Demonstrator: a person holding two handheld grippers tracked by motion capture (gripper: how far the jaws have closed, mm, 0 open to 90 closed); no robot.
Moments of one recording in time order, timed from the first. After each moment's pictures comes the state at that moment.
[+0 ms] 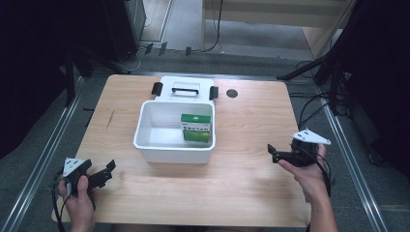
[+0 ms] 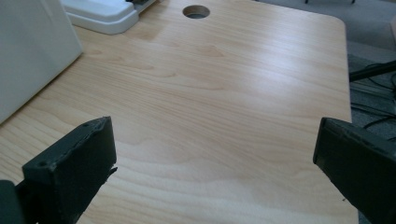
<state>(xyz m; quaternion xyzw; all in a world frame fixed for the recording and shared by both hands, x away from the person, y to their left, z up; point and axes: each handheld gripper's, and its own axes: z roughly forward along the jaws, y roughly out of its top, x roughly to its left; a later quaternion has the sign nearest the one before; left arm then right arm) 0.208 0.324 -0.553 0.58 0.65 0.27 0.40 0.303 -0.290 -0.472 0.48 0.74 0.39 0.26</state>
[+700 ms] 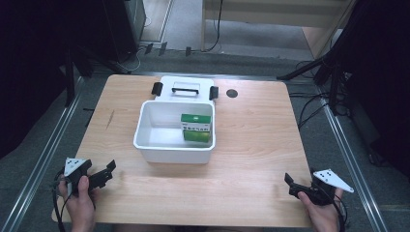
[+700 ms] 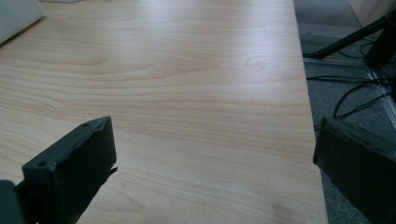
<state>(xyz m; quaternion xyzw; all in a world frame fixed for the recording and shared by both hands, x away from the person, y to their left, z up) 0.208 0.323 -0.553 0.59 0.65 0.27 0.40 0.225 -0.346 -0.540 0.54 0.68 0.41 0.28</state>
